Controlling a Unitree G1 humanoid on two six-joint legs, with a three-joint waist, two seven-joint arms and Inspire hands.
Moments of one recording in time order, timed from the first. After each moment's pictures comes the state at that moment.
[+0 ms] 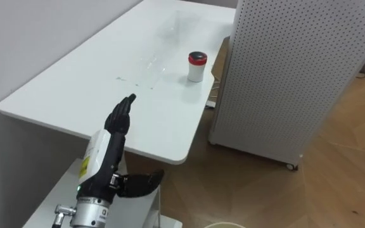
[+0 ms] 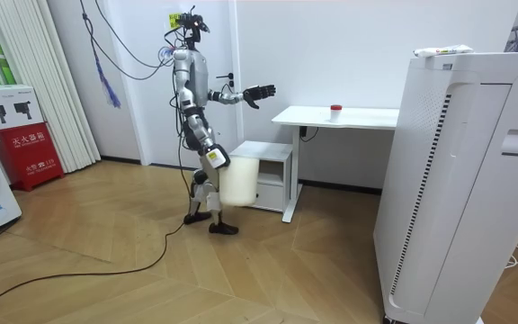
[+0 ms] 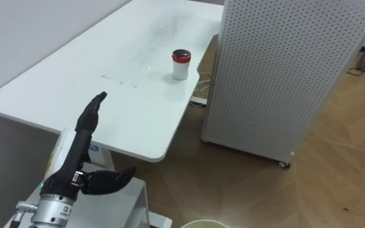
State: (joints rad) left arm 0.01 0.28 -0.20 0.12 0.42 -0.30 0.34; right arm -0.02 -0.25 0.13 1.20 0.35 -0.16 0.14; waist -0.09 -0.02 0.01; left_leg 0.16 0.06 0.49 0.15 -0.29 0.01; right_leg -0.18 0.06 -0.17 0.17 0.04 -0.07
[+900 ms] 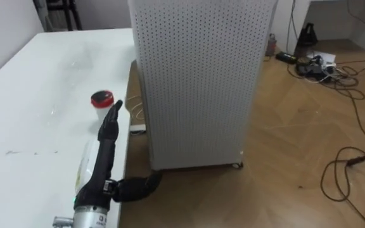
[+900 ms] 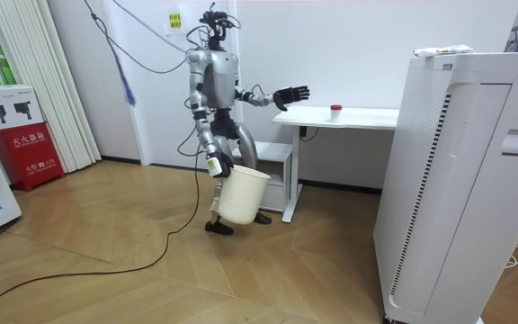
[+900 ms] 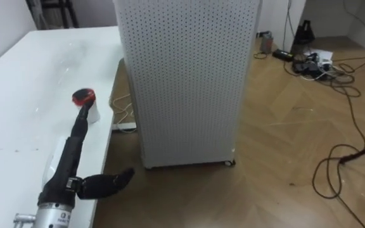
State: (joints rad) left arm 0.04 0.24 -0.15 0.18 0.32 -0.34 0.39; right arm 0.05 -0.27 0.13 1.19 0.32 -0.12 0.07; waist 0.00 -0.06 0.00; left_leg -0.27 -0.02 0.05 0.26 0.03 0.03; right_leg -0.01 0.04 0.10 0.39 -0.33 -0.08
